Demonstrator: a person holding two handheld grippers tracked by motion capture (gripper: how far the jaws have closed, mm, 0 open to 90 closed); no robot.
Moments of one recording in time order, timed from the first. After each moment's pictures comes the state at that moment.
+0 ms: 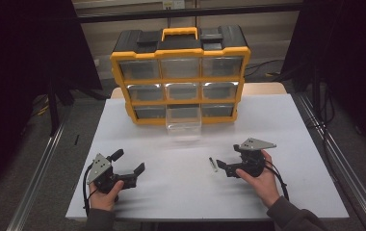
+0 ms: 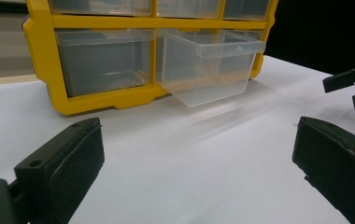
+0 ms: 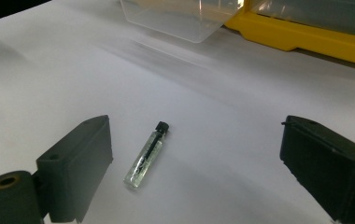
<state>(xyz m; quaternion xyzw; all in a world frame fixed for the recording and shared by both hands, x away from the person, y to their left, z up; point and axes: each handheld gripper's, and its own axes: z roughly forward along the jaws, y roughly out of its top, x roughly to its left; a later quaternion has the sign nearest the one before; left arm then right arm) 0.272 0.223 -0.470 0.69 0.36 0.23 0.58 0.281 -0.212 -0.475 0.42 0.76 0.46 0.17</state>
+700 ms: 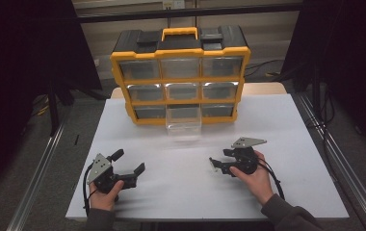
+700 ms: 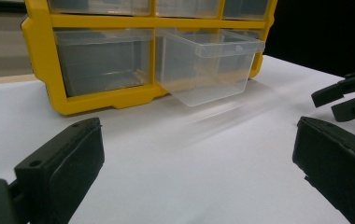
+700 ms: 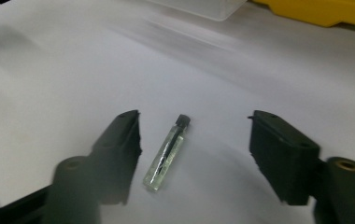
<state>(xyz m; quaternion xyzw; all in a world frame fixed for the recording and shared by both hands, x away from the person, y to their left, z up) 0.272 0.223 -0.471 0.69 0.35 0.23 0.59 0.291 -0.199 -0.478 0.43 0.78 0.44 0.12</state>
